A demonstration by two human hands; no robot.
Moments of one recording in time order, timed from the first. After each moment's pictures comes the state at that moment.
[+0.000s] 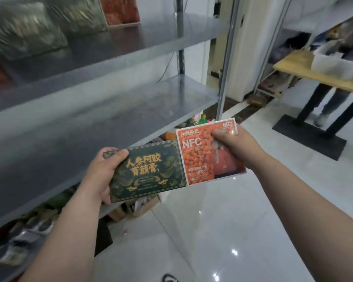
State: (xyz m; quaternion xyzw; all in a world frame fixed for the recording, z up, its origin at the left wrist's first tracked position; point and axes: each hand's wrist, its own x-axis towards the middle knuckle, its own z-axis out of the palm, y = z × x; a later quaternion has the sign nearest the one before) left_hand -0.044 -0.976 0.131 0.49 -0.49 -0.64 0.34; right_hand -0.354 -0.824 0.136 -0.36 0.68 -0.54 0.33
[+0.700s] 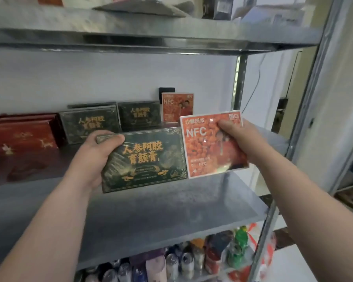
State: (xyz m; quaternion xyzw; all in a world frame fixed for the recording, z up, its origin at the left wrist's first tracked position) left_hand -0.143 -1.139 0.325 0.41 -0.48 -0.47 0.61; right_hand -0.491 -1.122 0.337 -0.53 0.51 -0.59 0.33
